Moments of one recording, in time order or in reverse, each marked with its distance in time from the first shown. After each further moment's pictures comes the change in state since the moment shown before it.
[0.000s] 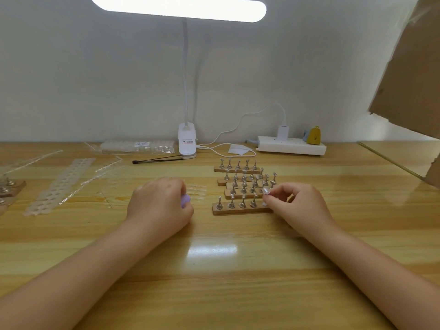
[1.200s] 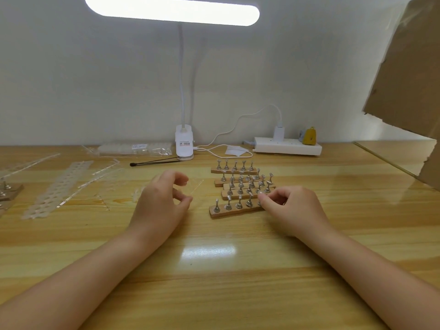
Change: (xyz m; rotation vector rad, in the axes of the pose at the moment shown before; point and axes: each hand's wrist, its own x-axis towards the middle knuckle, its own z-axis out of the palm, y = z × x) left_hand -0.004 0.001 0.013 -0.531 0.233 0.104; right_hand 0.000 0.003 0.004 -0.118 0.021 0.024
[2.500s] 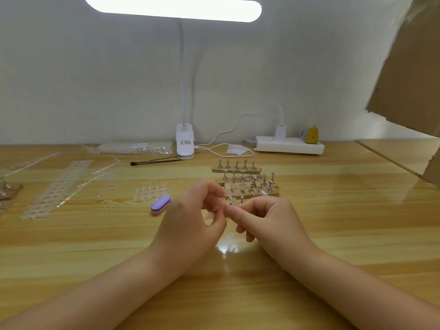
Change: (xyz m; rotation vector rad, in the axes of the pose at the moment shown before) left_hand -0.025 0.052 0.009 -0.194 0.030 0.250; right_hand -0.043 -0.061 0.012 0.622 -0.209 0.038
